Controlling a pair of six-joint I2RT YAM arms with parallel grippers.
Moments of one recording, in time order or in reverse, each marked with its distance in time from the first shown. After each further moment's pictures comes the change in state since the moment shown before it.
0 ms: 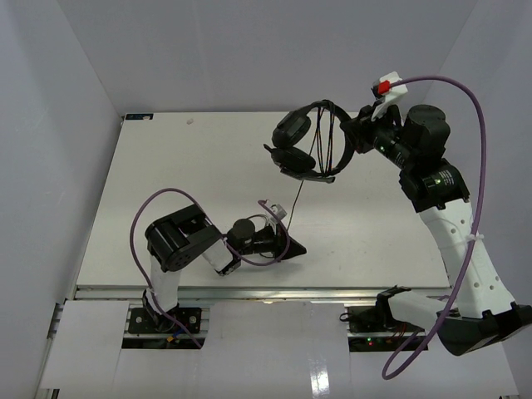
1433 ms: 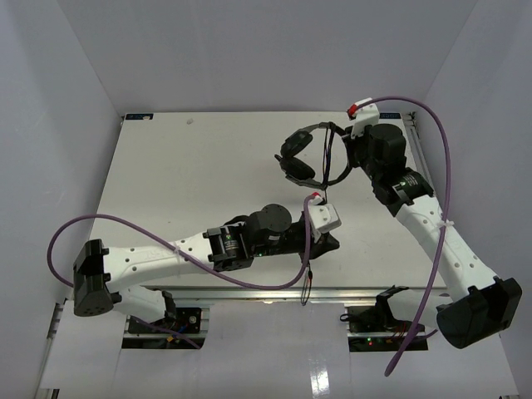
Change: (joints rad) left arm -0.405 -0.613 0.595 -1.318 -0.429 0.500; right arm 0.073 0.048 -0.249 0.114 0.407 -0.110
